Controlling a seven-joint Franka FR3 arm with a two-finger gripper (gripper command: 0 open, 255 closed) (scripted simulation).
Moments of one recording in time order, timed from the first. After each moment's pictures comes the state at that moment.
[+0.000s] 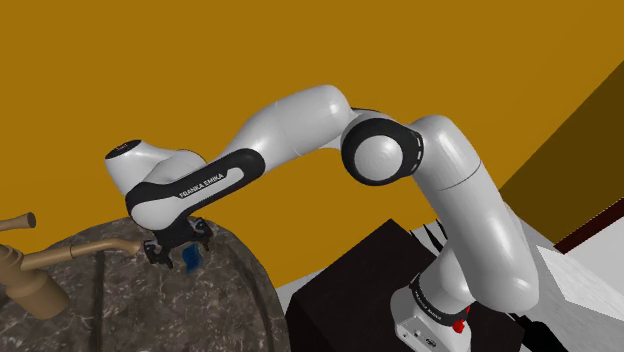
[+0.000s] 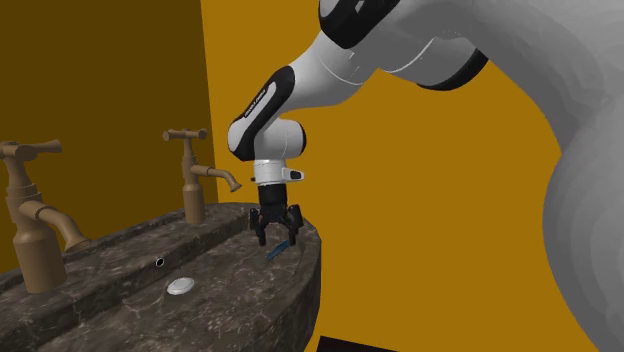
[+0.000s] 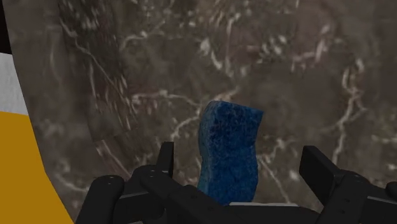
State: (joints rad) arm 0.42 0.94 0.37 -1.34 -0.27 1.90 1.01
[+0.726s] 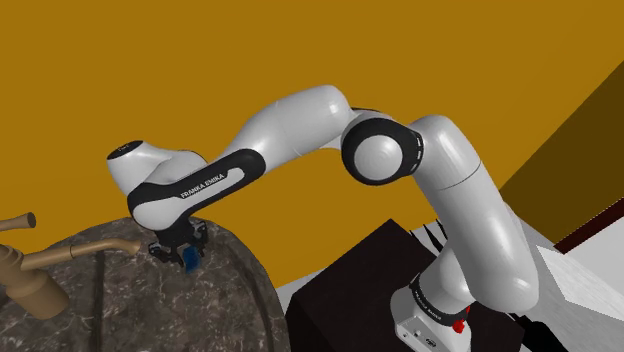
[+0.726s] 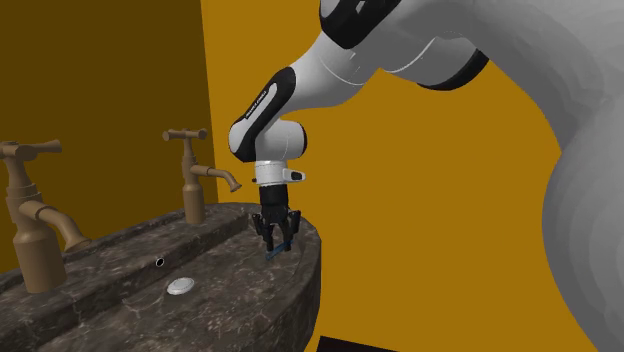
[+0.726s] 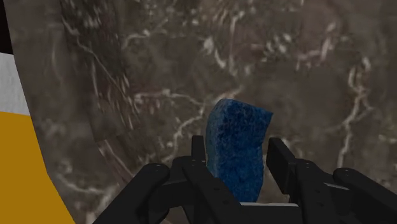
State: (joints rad) arm 0.42 0.94 0.37 -1.35 -0.27 1.91 1.01
